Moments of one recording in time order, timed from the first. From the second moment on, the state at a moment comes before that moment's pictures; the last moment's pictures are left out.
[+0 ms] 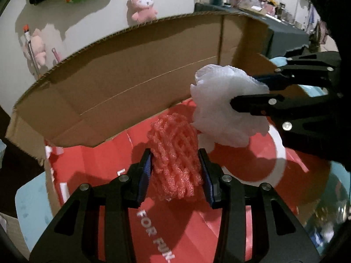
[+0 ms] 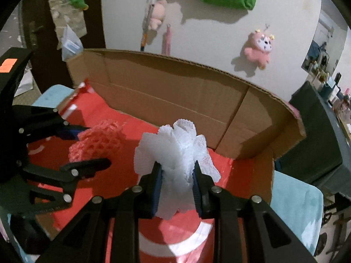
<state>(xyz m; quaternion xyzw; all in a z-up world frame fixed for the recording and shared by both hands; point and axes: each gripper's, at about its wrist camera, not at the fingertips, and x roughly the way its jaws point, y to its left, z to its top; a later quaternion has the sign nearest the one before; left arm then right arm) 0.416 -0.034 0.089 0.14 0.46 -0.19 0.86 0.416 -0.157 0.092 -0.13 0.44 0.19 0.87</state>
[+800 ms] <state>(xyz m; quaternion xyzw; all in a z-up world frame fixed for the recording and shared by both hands) 0.419 -0.036 0.078 0.17 0.46 -0.16 0.86 0.454 -0.156 0.069 -0.11 0.47 0.17 0.86</state>
